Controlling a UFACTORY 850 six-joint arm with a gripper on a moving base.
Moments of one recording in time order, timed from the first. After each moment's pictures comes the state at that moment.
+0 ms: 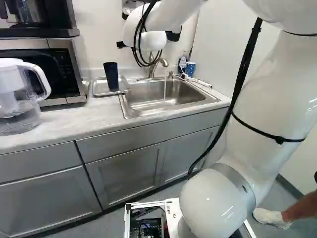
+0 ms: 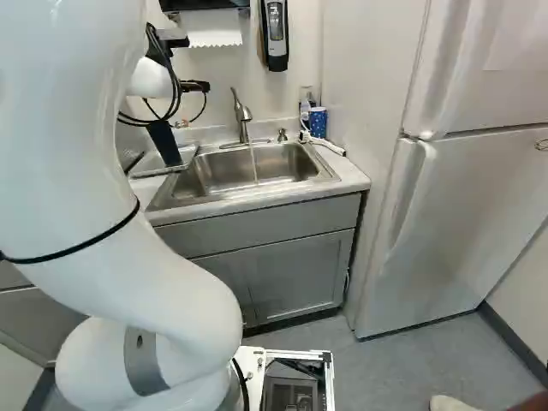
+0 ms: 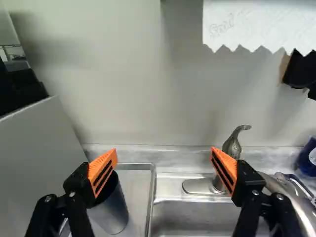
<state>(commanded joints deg) 20.6 -2.7 -62.5 10.3 21.6 -8.4</state>
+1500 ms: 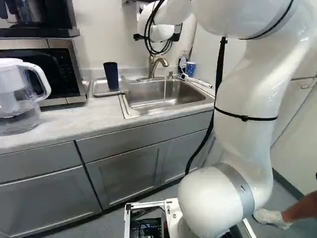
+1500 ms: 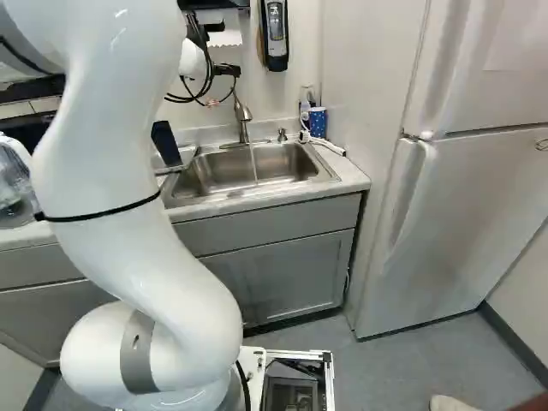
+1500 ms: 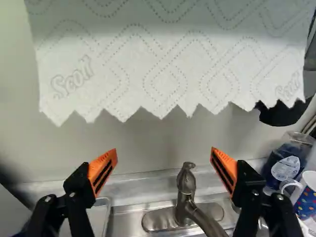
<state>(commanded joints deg) 11.6 -15.5 -81.5 10.3 15.6 -8.4</state>
